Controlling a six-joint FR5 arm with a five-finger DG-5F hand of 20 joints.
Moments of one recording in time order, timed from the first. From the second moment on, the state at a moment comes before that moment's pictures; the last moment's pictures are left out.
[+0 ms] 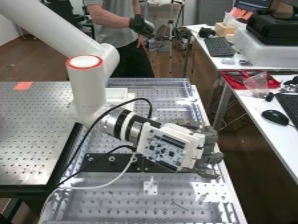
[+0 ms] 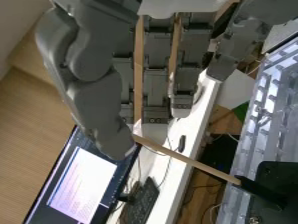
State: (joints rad) arm 1.43 -2.25 -1.50 -2.61 -1.29 0.32
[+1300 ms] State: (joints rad) arm 1.44 -2.25 -1.52 -2.59 -1.24 0.35
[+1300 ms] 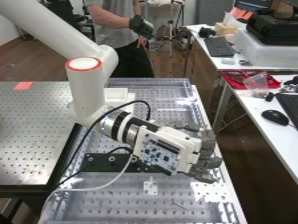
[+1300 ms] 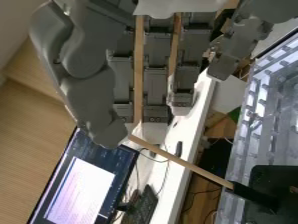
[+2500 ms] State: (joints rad) arm 1.43 -2.25 -1.48 -2.60 -1.24 0.31
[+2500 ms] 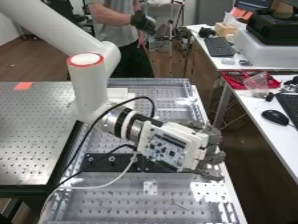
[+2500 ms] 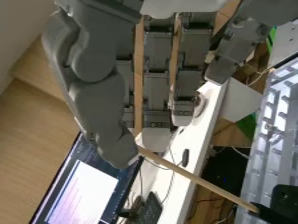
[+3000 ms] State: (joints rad) arm 1.41 -2.21 -1.43 -2.66 -1.25 0.26
